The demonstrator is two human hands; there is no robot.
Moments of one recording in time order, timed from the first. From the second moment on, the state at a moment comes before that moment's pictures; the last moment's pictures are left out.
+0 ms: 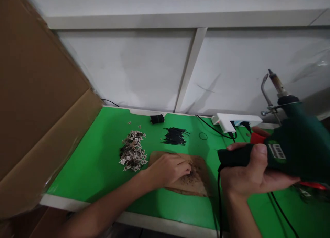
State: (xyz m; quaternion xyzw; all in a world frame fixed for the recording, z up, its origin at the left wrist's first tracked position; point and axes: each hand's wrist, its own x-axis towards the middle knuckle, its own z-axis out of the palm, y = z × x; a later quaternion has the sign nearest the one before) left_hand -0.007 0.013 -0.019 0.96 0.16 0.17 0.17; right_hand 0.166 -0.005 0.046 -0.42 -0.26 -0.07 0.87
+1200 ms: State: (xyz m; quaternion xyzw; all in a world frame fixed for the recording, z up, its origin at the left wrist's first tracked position) left_hand -0.029 0.059 0.002 0.92 0.38 0.07 0.00; right_hand 0.161 -0.008 0.052 -0.44 -0.28 0.00 0.85
